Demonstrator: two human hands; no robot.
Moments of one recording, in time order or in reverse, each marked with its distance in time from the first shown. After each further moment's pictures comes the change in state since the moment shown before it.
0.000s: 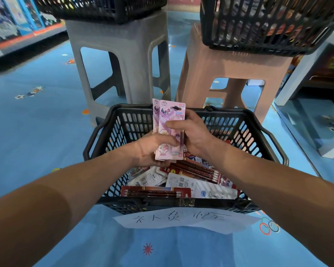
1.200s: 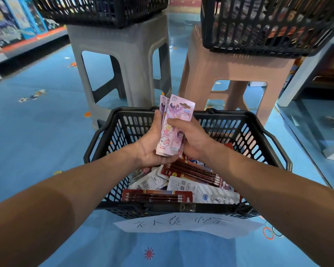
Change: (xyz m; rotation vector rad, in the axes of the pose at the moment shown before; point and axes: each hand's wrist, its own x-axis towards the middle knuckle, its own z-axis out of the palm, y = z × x) left_hand 0.004 0.015 0.012 -0.227 0.042 -0.047; right_hand 0.009 0.005 0.005 0.120 -0.100 0.013
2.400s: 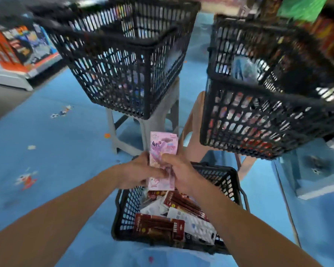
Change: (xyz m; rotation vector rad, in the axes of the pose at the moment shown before) left_hand -0.139 0.172 0.006 0.327 -0.026 -0.013; right_hand -0.041 -0.179 0.147 -0.095 0.061 0.277
